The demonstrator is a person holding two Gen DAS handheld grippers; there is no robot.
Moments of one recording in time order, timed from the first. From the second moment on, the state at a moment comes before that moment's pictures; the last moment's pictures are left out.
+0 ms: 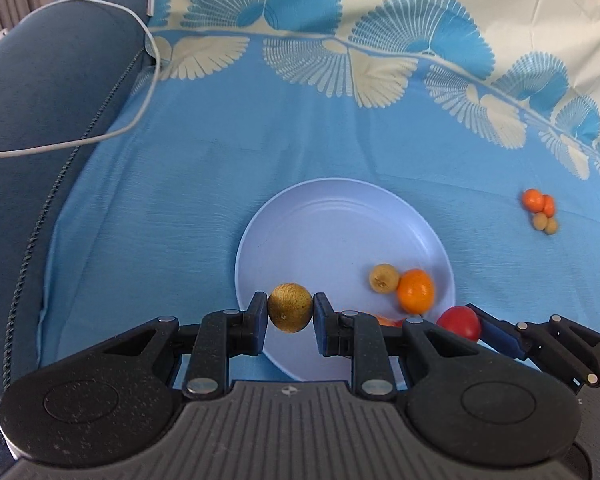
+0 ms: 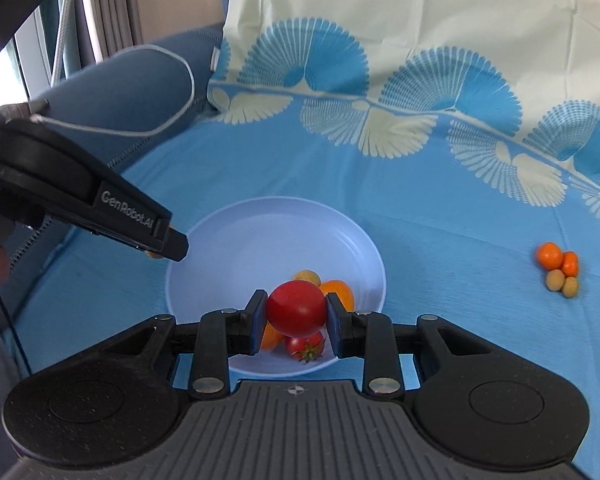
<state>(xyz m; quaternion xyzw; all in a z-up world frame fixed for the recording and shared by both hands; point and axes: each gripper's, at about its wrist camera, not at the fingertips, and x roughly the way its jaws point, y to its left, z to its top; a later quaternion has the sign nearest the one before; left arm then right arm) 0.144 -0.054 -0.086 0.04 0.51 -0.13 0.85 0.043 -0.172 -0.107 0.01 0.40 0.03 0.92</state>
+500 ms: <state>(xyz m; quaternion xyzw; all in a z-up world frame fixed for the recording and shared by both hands) 0.159 -0.048 -0.082 0.04 0.47 -0.12 0.87 0.069 -0.173 -0.111 0.00 0.39 0.04 0.92</state>
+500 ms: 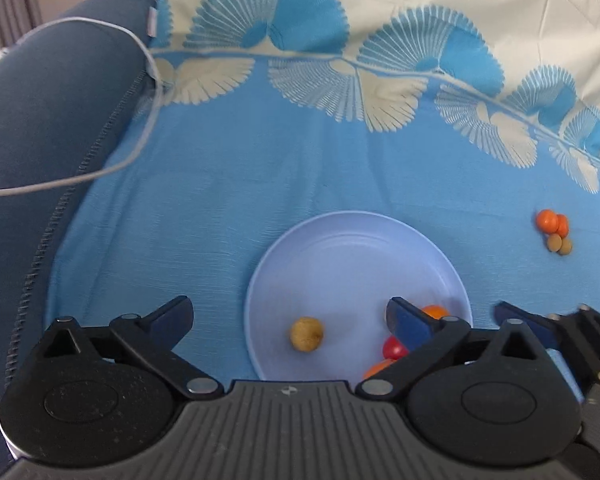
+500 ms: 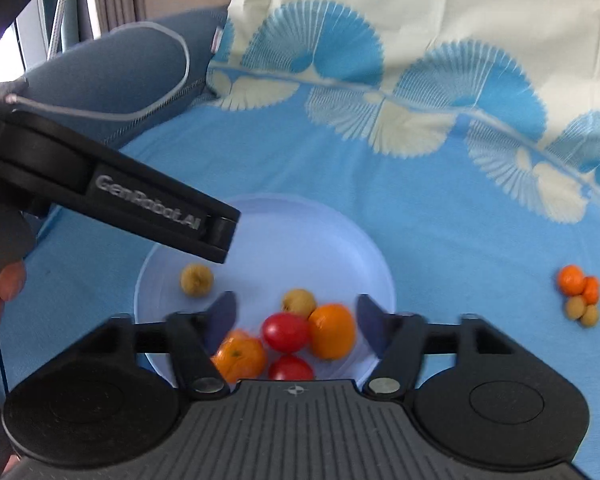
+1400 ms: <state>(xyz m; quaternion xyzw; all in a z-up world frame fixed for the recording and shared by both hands) -0.066 -0.005 0.056 0.00 0.36 -0.13 0.92 -0.179 -0.157 0.030 0.05 0.23 -0.03 0.97</state>
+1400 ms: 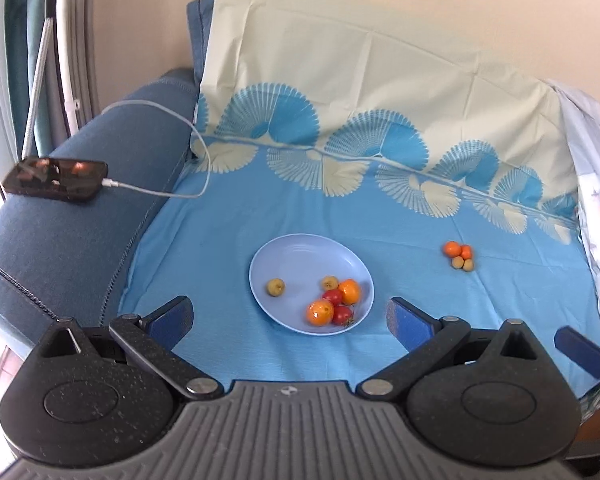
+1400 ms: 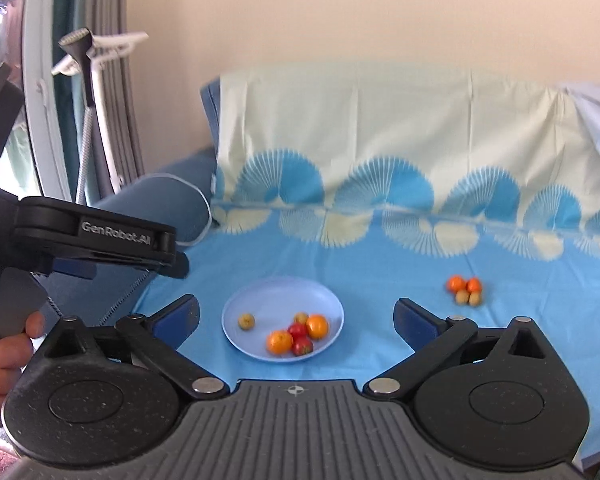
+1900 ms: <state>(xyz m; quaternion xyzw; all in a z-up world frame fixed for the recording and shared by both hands) -0.104 -0.007 0.069 0.01 0.33 -0.14 0.93 -0.214 -0.157 0.036 0.05 0.20 -0.05 0.98</state>
